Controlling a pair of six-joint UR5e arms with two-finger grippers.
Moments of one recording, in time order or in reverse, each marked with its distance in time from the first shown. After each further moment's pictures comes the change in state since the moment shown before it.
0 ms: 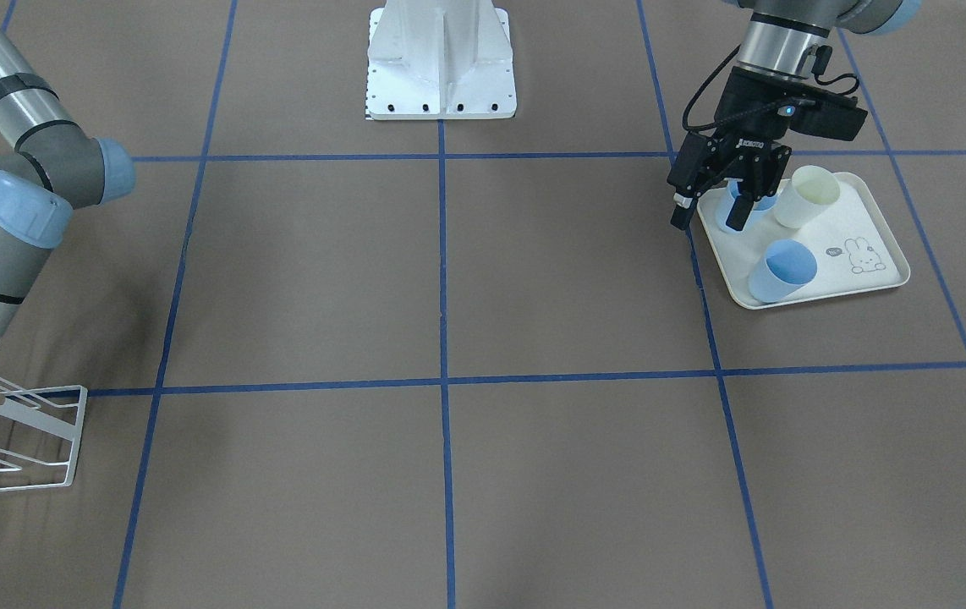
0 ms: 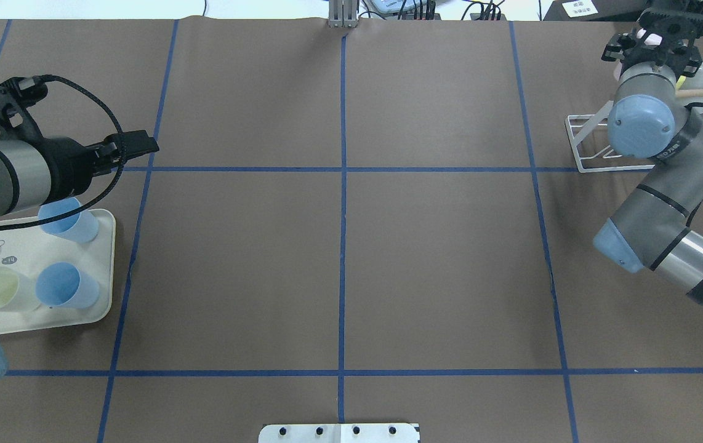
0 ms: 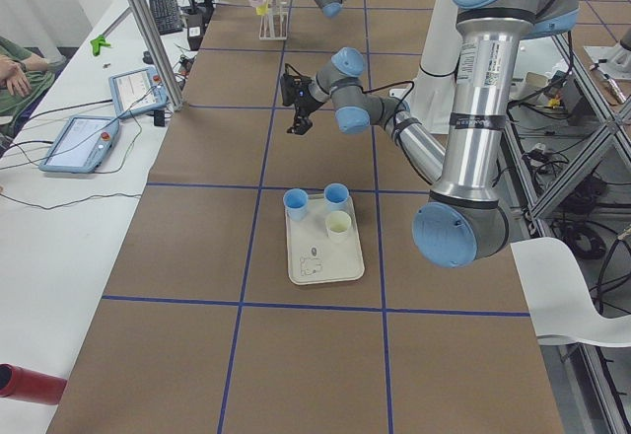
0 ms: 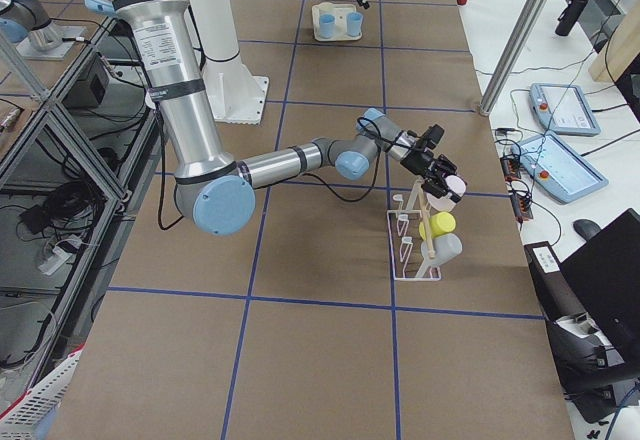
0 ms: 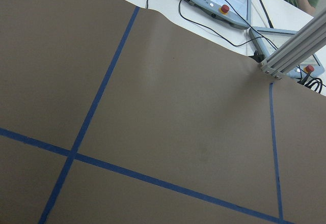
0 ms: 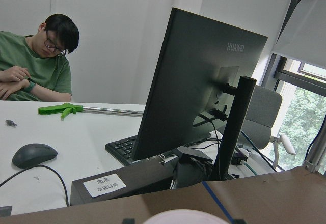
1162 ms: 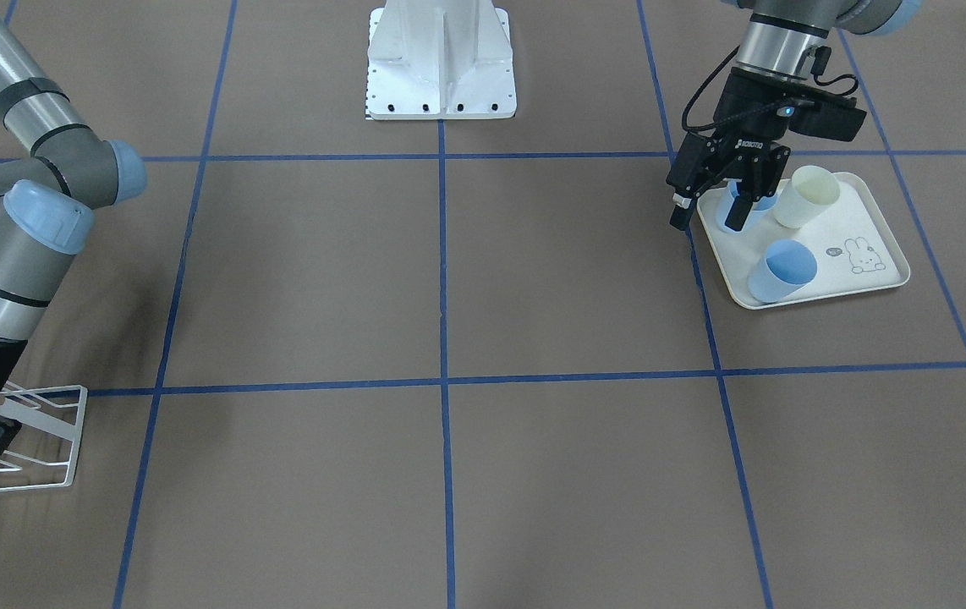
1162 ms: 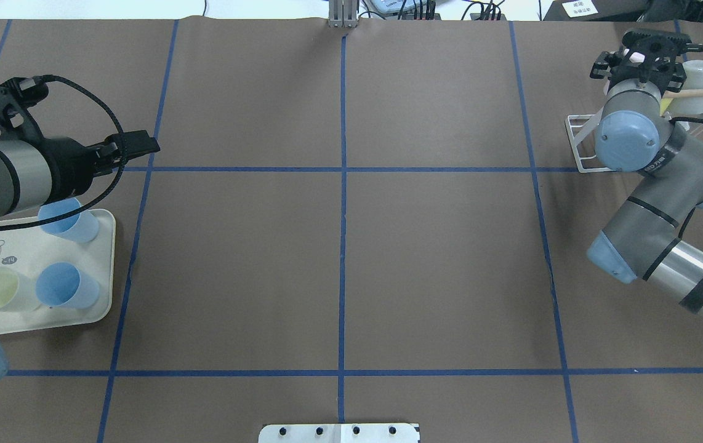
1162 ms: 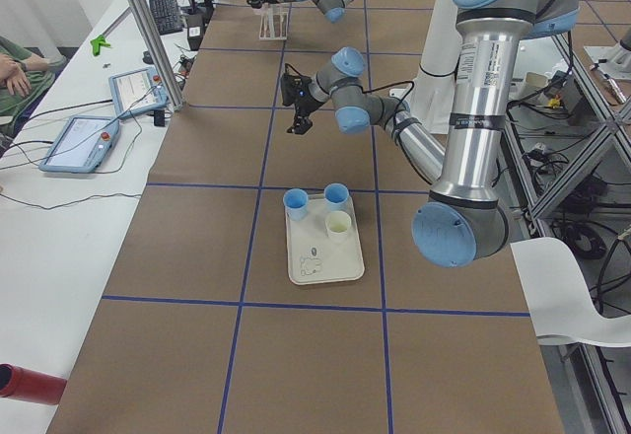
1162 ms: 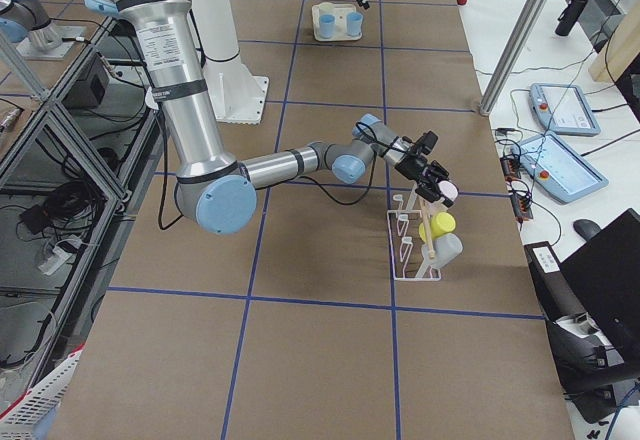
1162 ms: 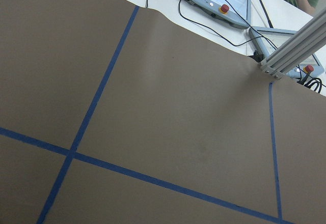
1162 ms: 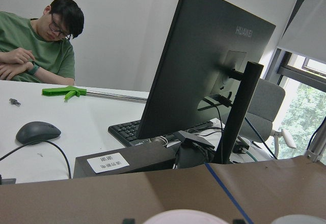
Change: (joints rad) left arm 0.001 -0.001 -0.001 -0.002 0.000 -0.003; right arm -0.034 0.000 -0.029 0.002 -0.001 -0.001
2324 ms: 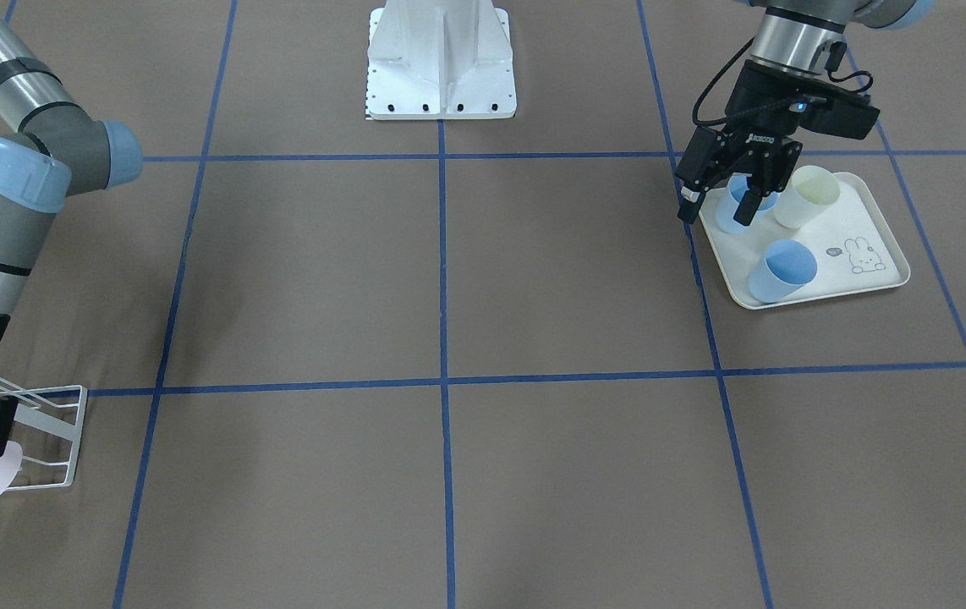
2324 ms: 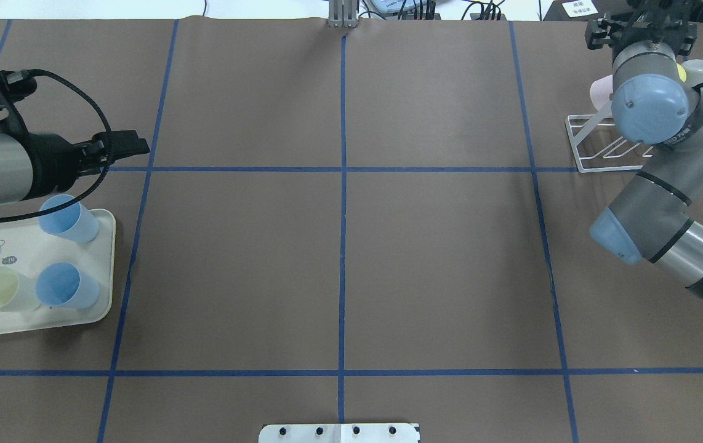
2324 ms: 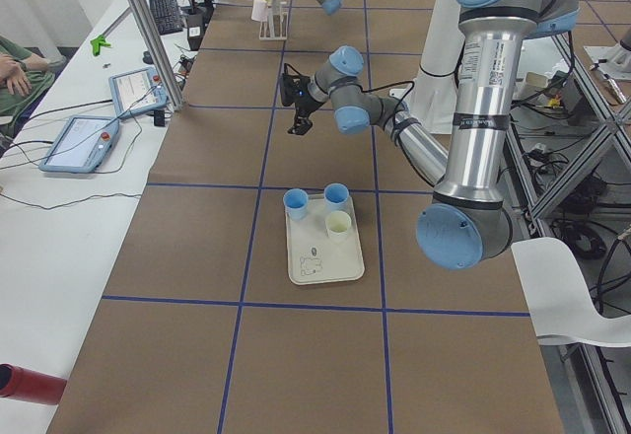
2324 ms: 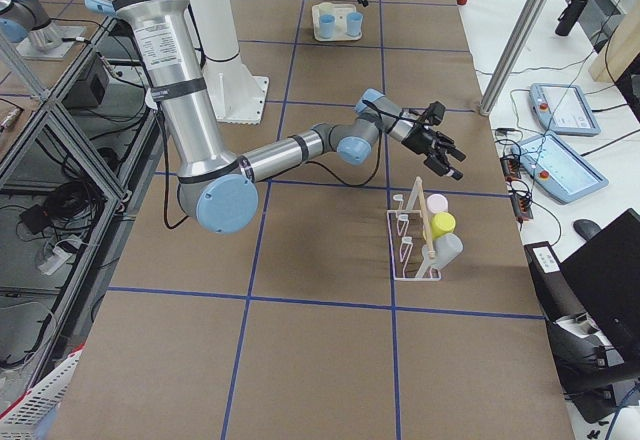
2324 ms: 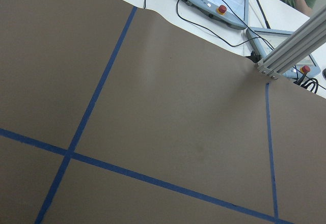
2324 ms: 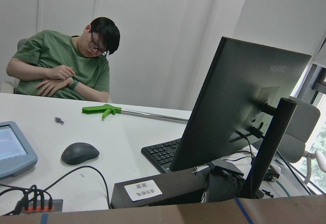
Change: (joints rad) left arm -0.064 0.035 -0.012 0.007 -0.113 0.082; right arm 0.060 0.015 0.148 0.018 0.101 -0.172
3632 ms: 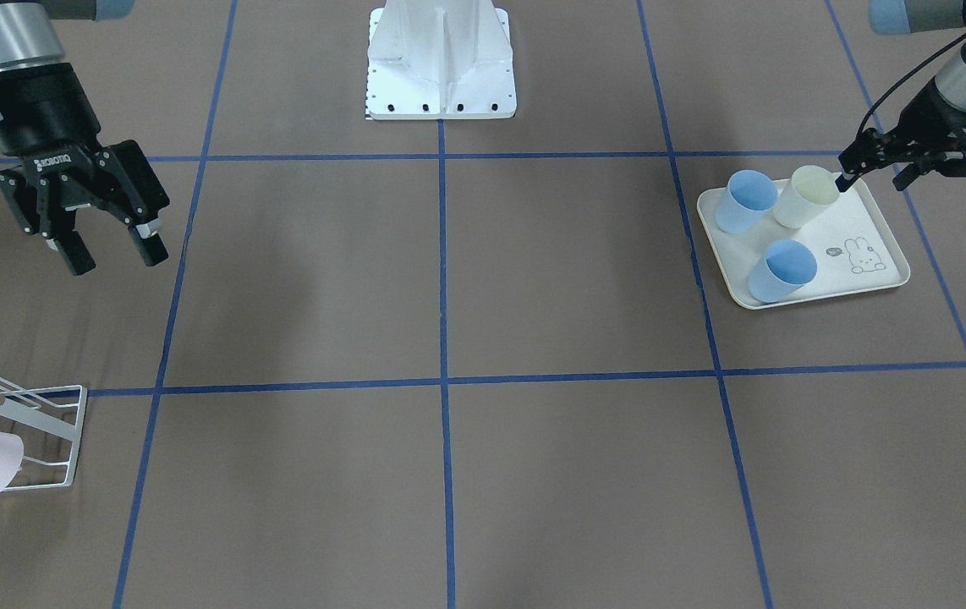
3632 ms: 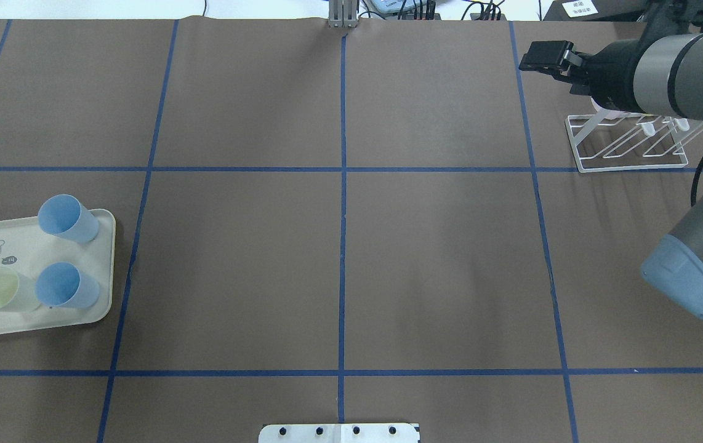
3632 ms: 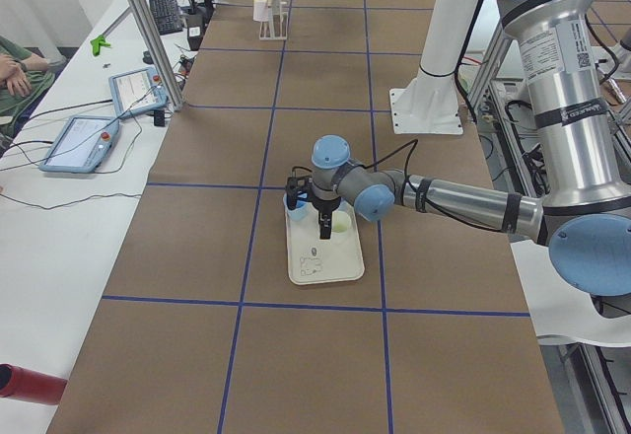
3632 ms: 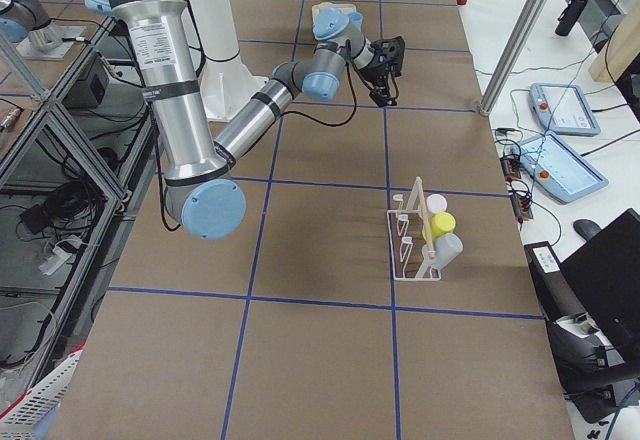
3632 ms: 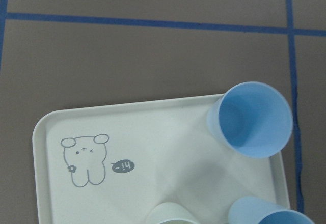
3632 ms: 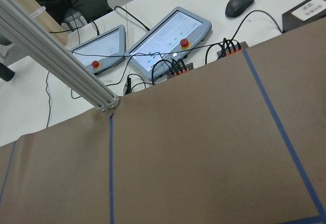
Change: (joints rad) left arm -0.272 0.354 0.194 0.016 -0.553 0.590; right arm -0.018 -0.058 0.517 -0.163 0.749 0.405
